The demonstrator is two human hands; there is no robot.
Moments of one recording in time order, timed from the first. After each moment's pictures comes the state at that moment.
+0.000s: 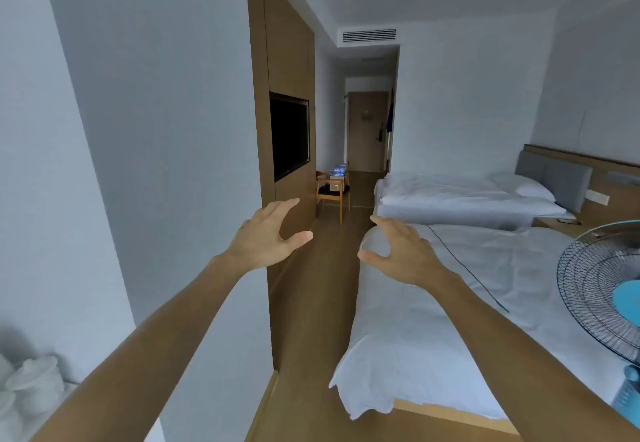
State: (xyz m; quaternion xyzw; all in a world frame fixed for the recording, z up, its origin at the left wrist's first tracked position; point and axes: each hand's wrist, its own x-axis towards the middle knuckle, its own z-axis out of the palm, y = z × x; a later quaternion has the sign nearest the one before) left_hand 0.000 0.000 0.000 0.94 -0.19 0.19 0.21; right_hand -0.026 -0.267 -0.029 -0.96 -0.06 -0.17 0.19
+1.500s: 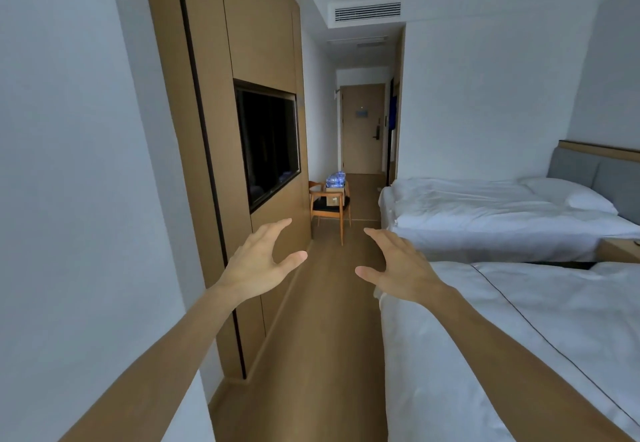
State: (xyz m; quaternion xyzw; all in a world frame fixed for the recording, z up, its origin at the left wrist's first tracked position) left_hand 0.728 -0.043 -0.024 0.92 -0.21 0.16 0.28; right_hand 0.704 -0.312 -0.044 -0.97 -0.05 -0.16 0.19
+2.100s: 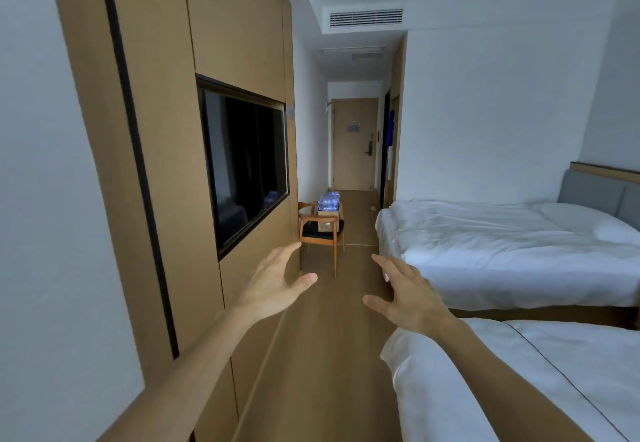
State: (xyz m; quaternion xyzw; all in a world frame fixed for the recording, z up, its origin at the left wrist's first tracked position) left_hand 1.152 -0.104 -0.049 0.92 -0.21 0.12 0.32; right_hand 1.101 -0.364 -0.069 -0.97 -0.01 -0.15 0.17
